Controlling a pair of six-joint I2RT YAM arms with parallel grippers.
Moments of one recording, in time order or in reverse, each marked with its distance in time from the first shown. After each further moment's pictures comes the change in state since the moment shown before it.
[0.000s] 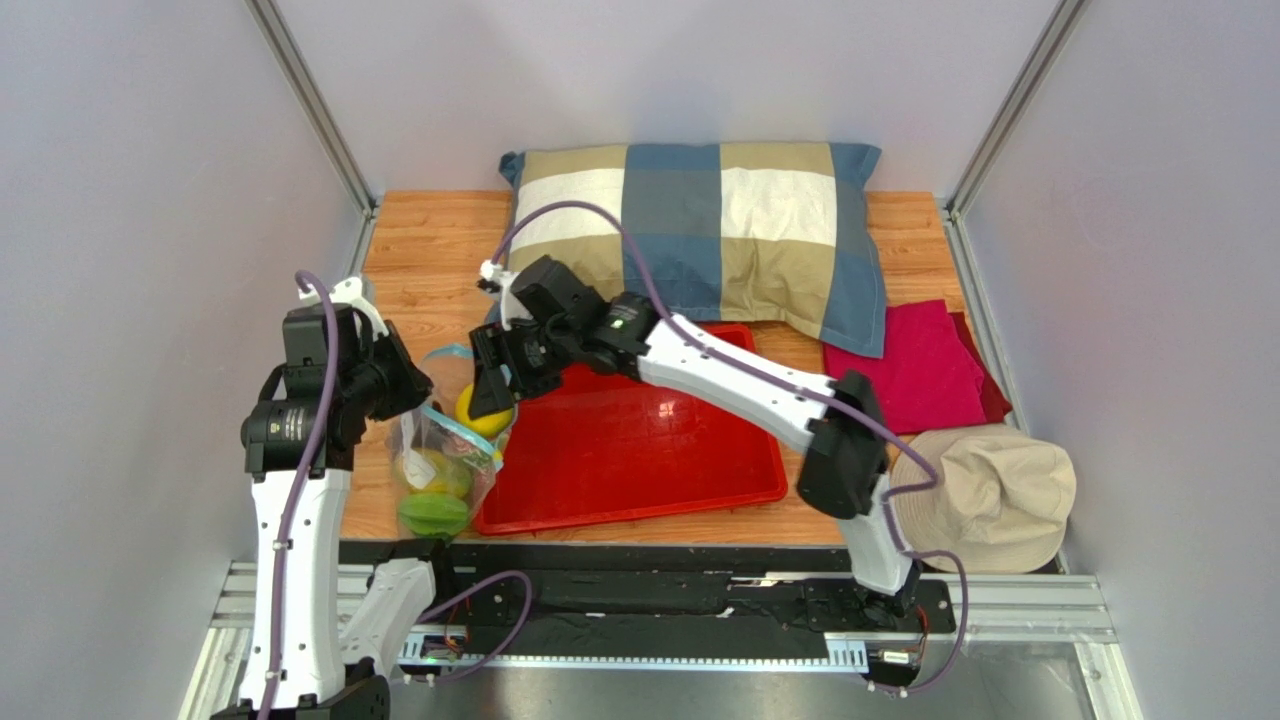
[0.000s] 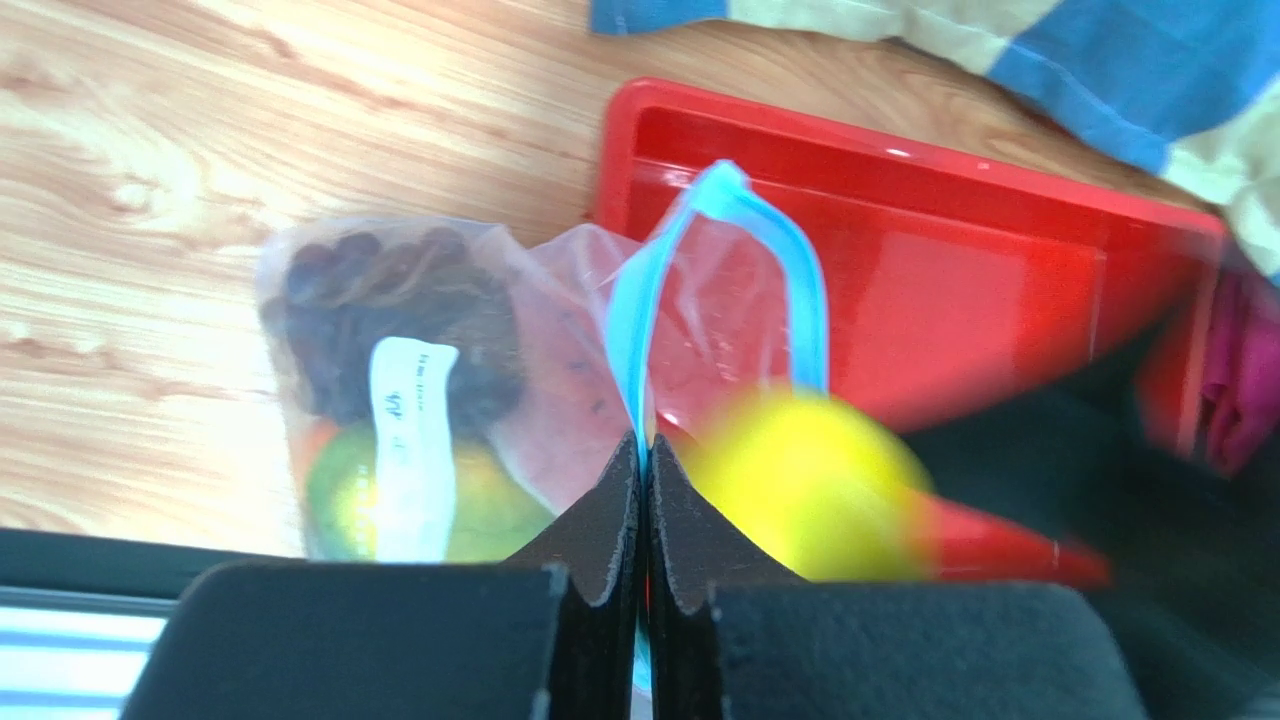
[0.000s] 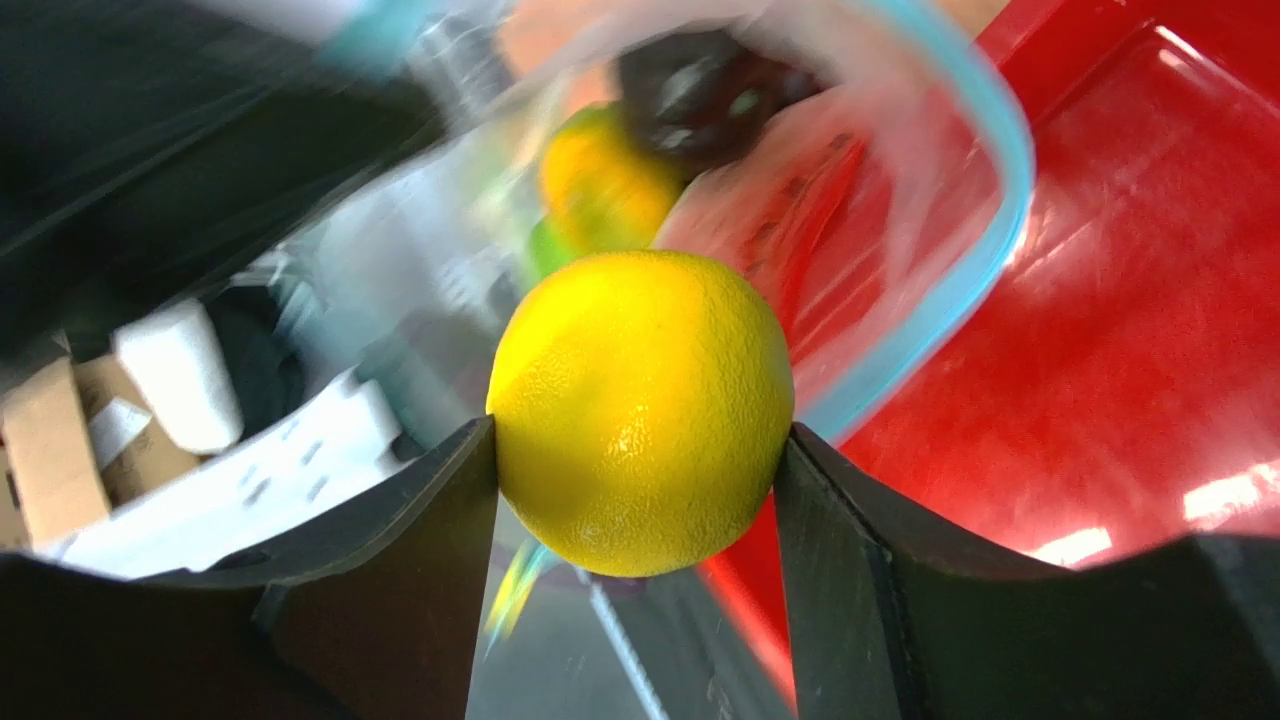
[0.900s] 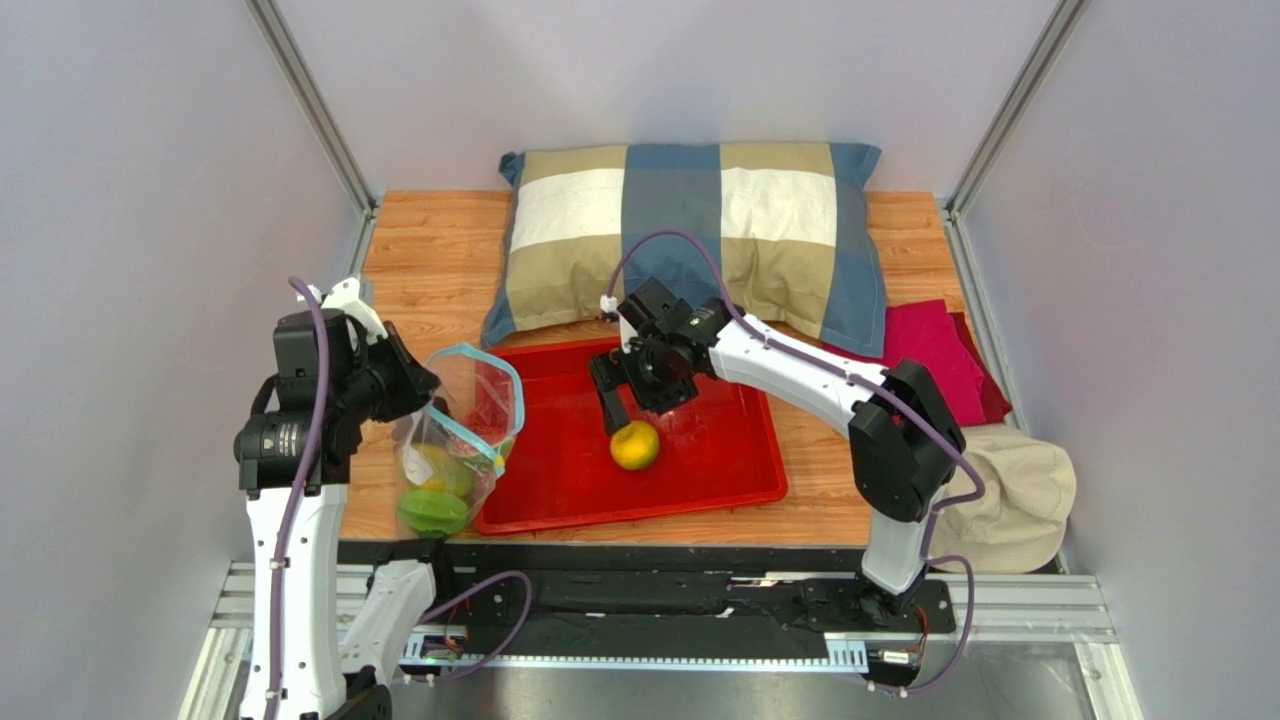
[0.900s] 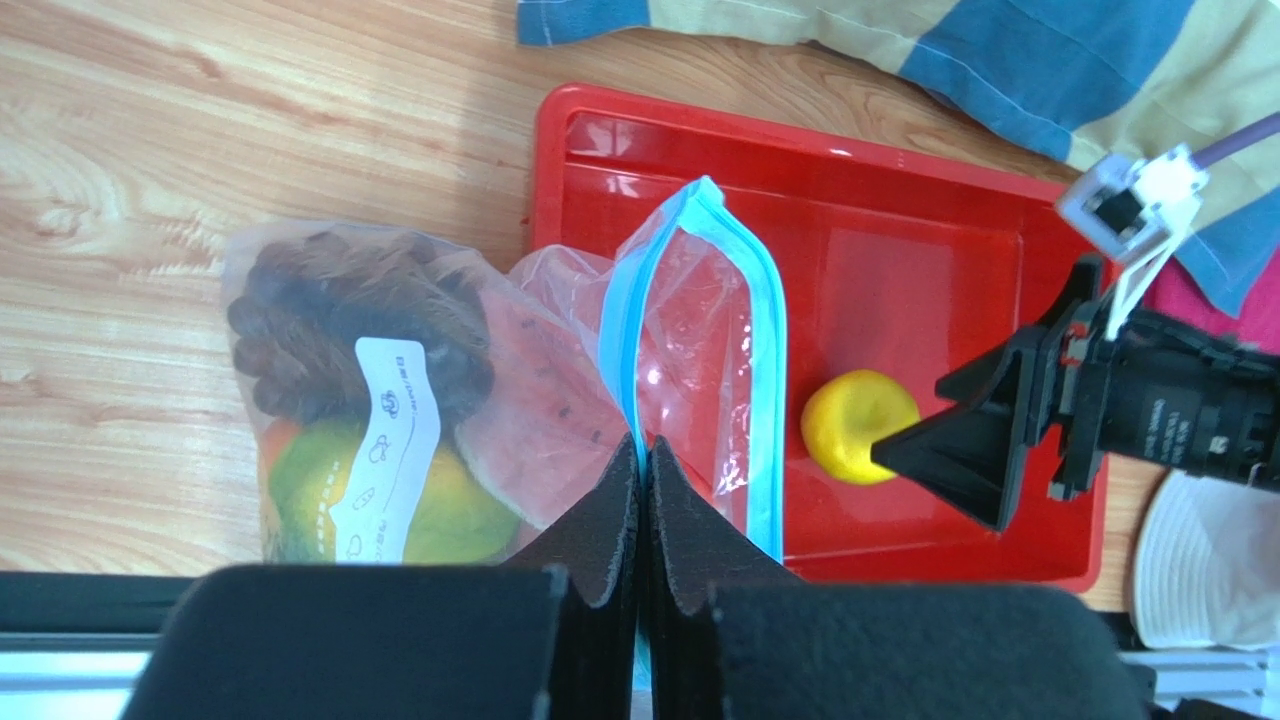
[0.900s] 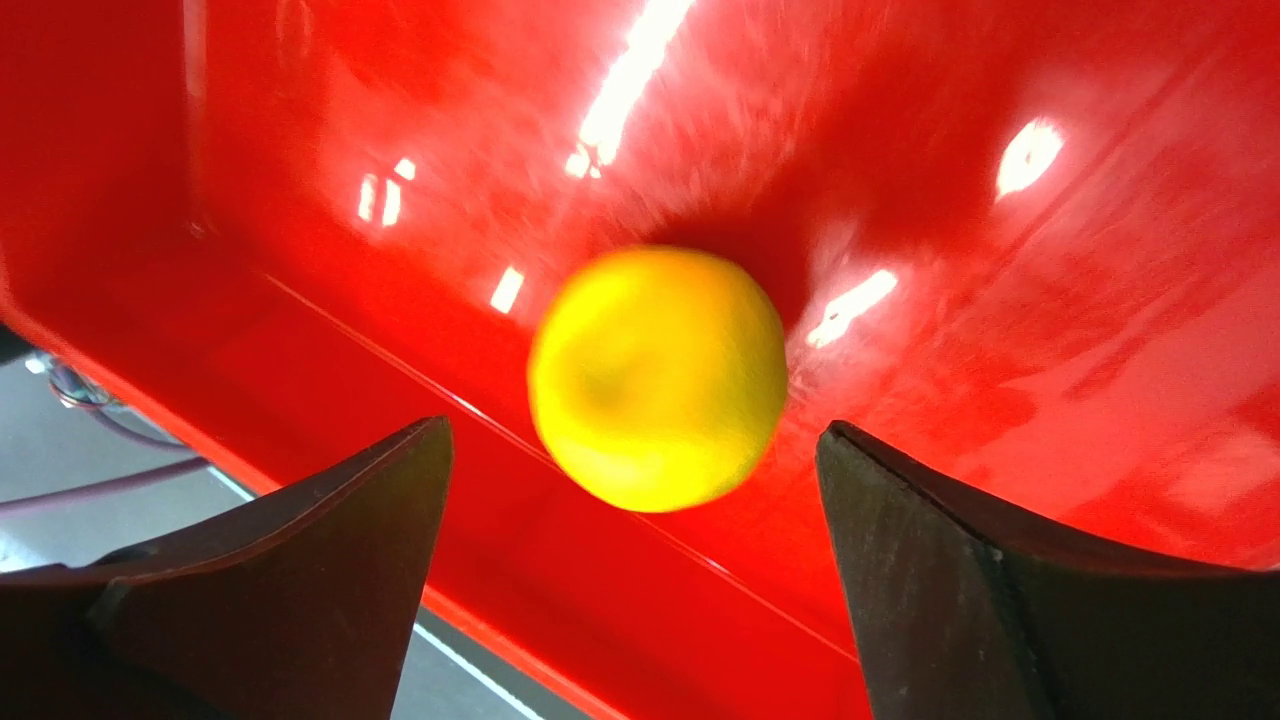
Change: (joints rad) left arm 0.000 -0.035 0.014 0.003 0.066 -0.010; right arm -0.219 -0.236 -0.566 -0.122 0.112 -0.201
